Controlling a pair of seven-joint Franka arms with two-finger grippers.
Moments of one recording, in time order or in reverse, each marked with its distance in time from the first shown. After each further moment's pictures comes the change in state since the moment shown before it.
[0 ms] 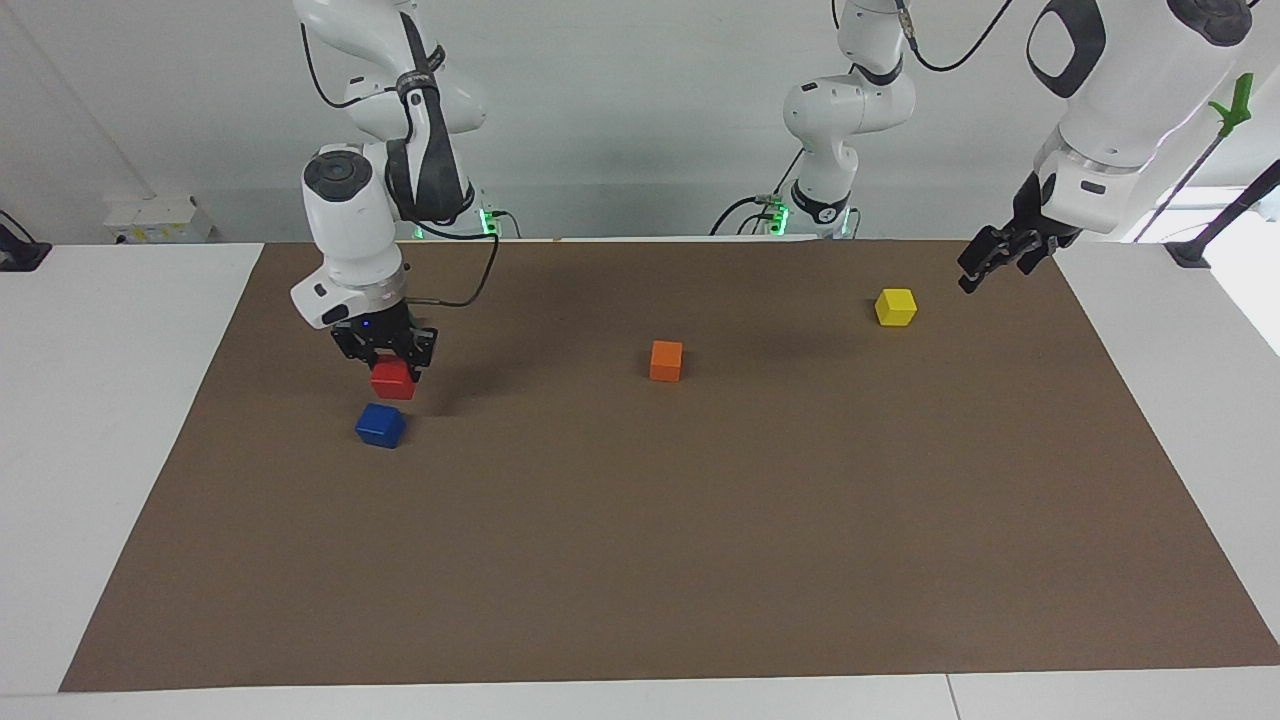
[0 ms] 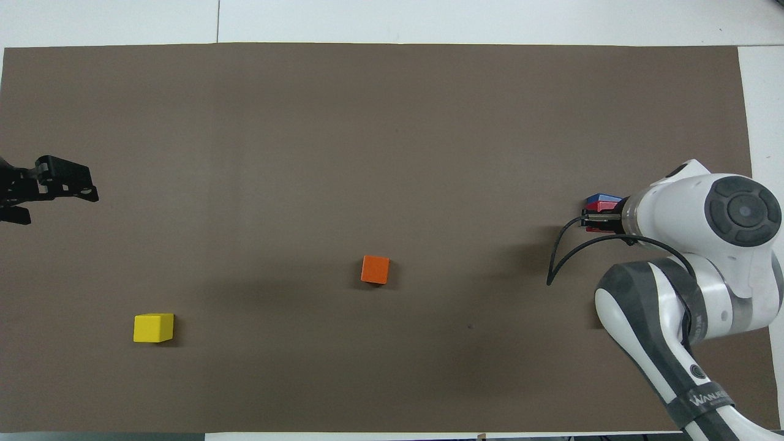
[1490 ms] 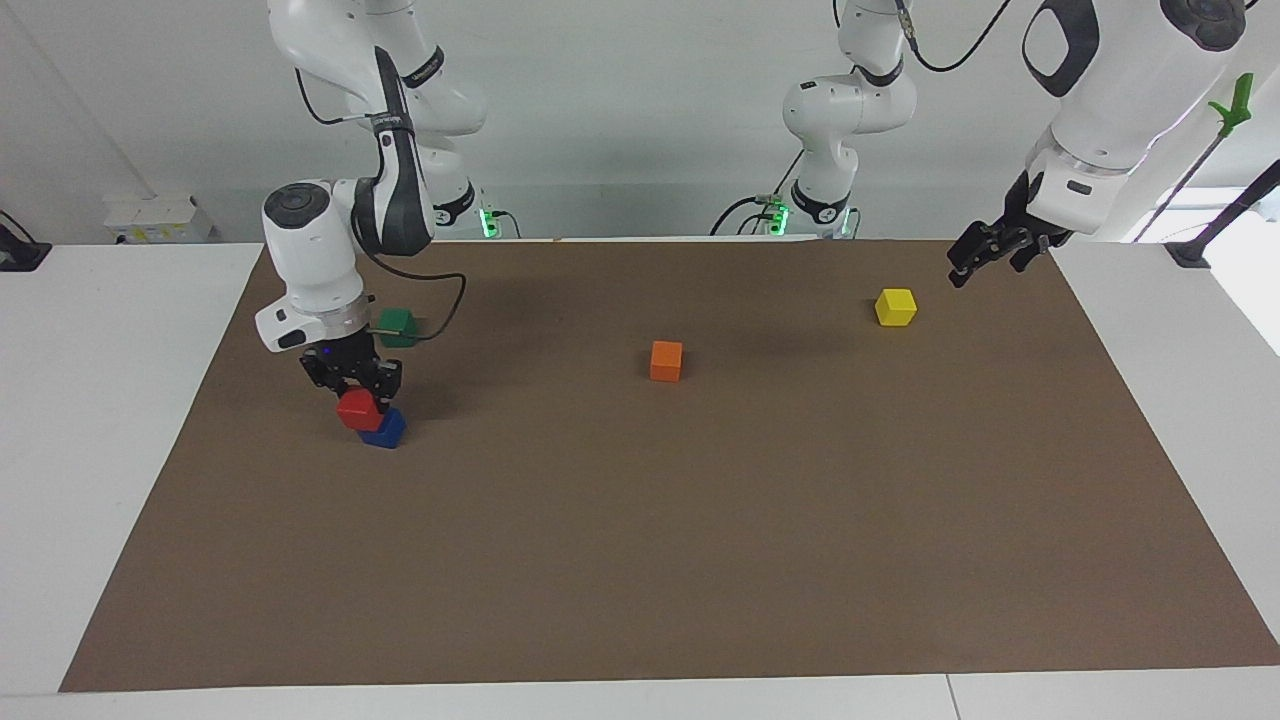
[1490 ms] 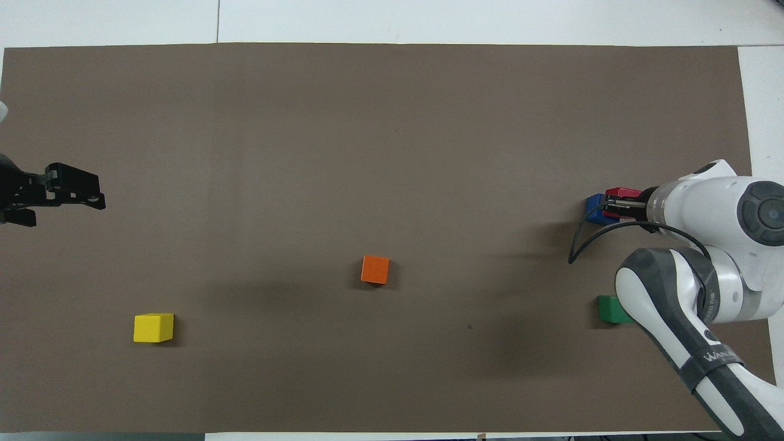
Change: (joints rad) left arm -0.027 -0.009 0.010 0.017 0.000 -0.045 0.088; right arm -0.091 0.093 0.003 0.008 0.037 0.148 0.023
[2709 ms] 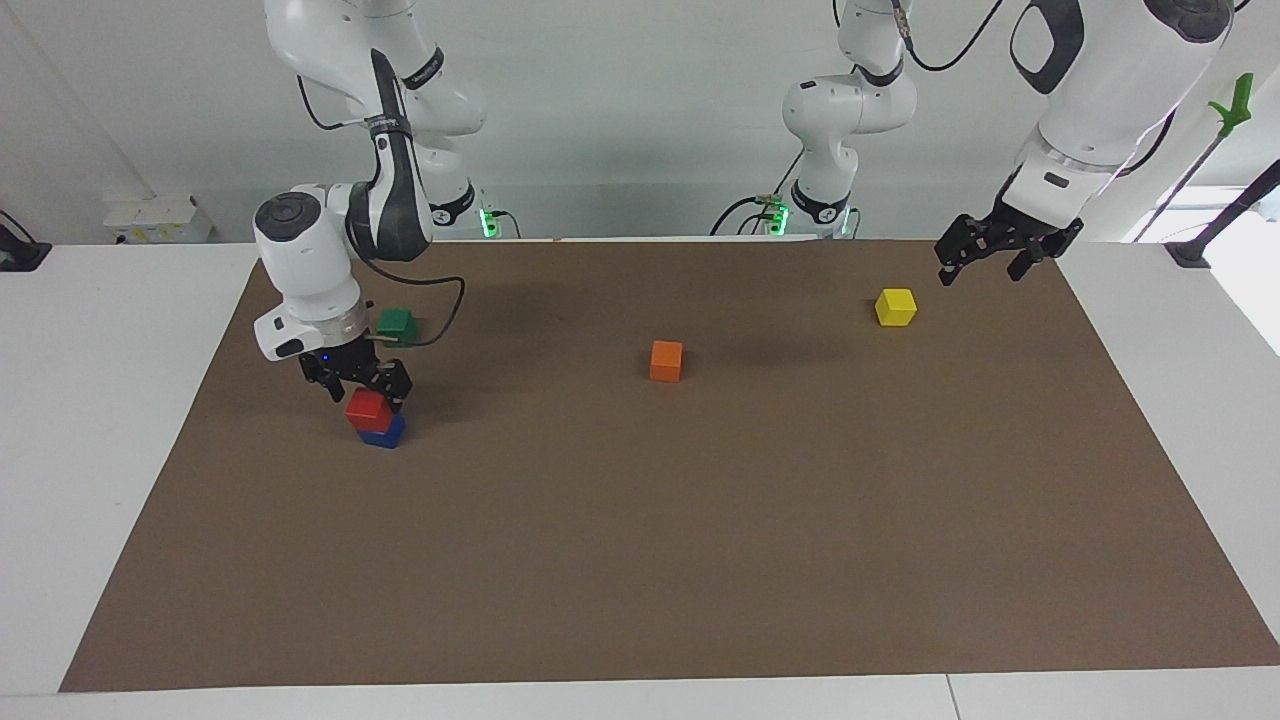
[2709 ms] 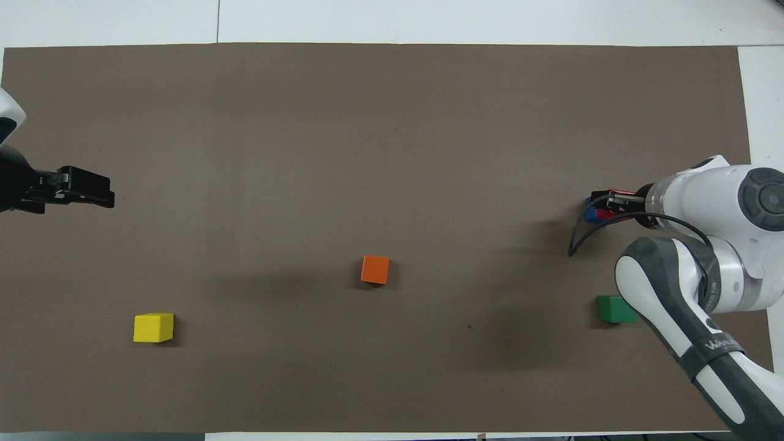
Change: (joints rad) left arm -0.011 0.000 -0.013 0.000 0.000 0.031 0.116; right arm 0.001 0.027 0.002 0.049 0.024 -0.068 -0.003
